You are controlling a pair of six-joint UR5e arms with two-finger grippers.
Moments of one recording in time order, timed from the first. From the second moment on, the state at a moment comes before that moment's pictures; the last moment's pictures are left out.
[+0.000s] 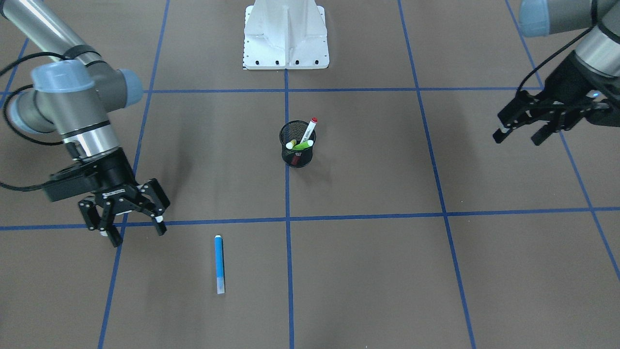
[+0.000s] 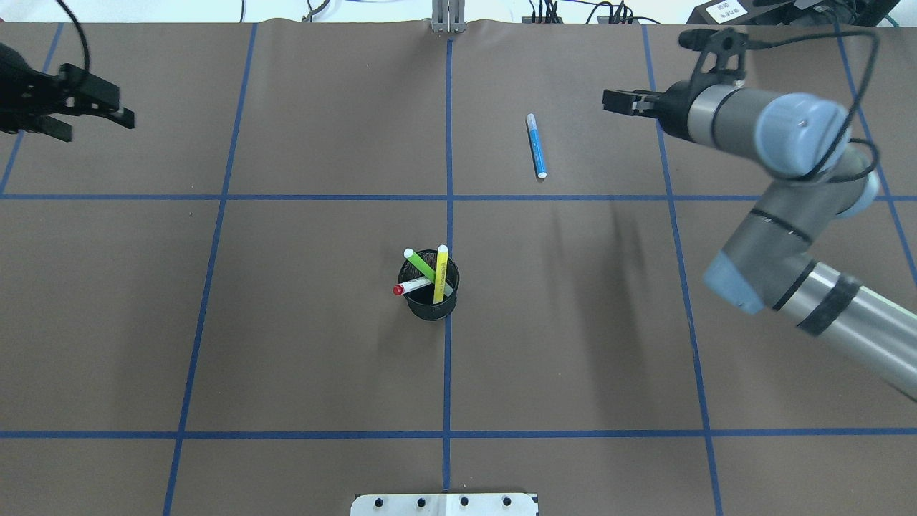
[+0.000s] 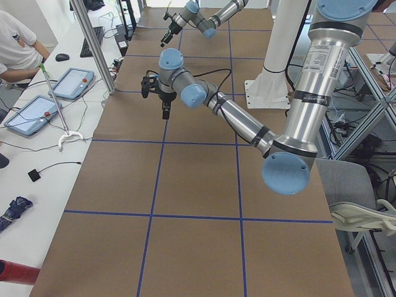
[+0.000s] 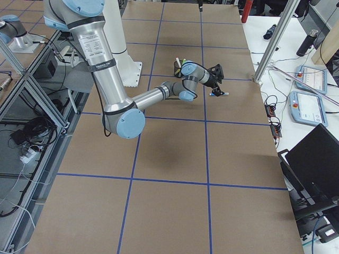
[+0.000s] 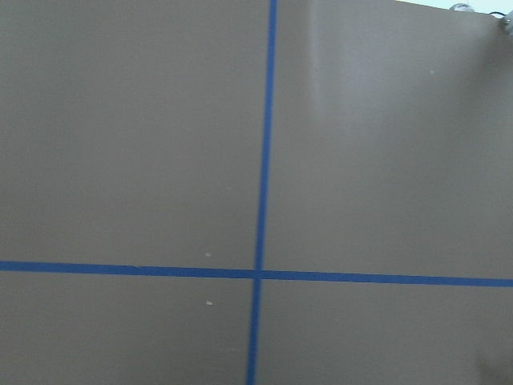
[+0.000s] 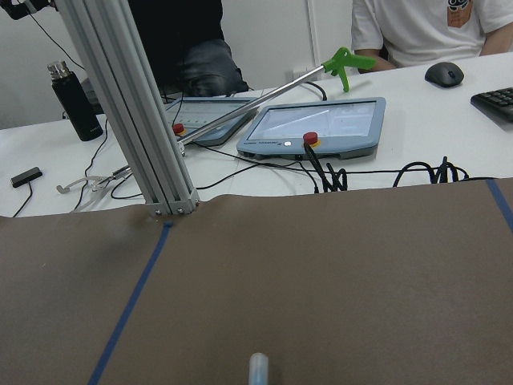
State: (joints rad) left arm -1.10 -1.84 -1.96 -1.76 -2.28 -1.02; right arm 0.91 -1.22 1.53 -0.63 1.73 1.05
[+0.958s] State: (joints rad) left arm -0.54 -2.07 -1.98 -1.76 -1.77 -1.71; right arm 1.35 -1.46 1.51 -0.68 2.48 0.81
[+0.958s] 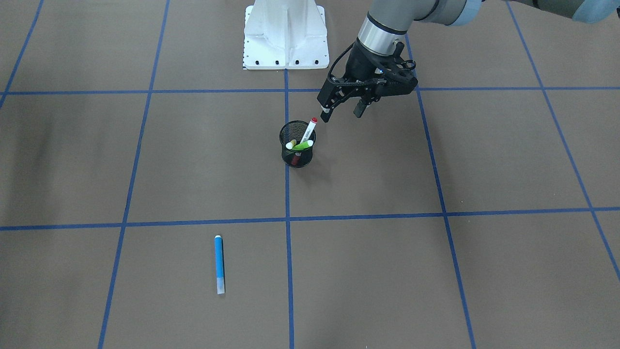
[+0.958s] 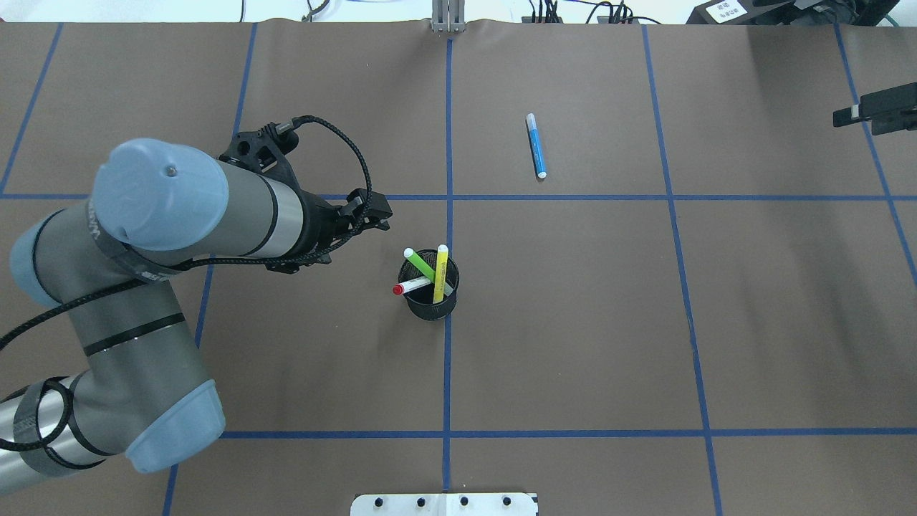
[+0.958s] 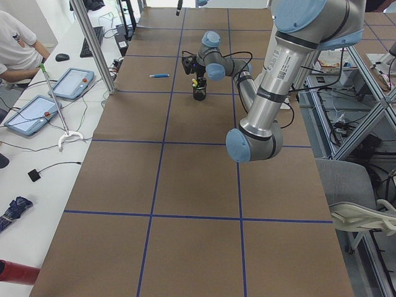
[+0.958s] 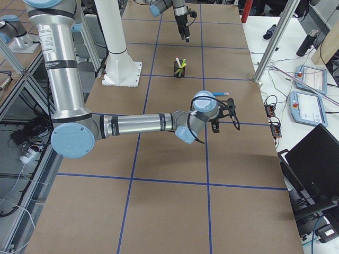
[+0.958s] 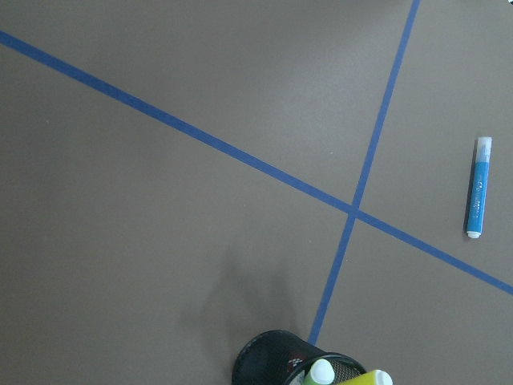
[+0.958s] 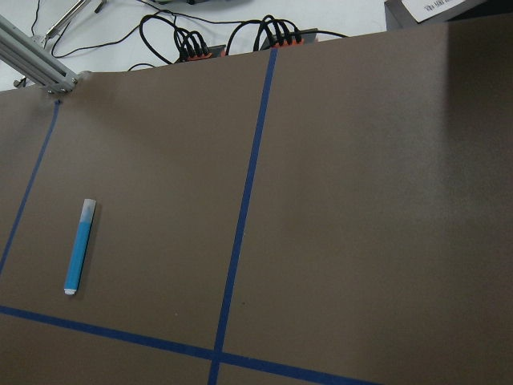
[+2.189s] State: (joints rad) left arm -0.40 -2.12 -1.83 -1.87 -1.64 -1.82; right arm 1.39 -1.47 1.51 -0.96 2.47 0.42
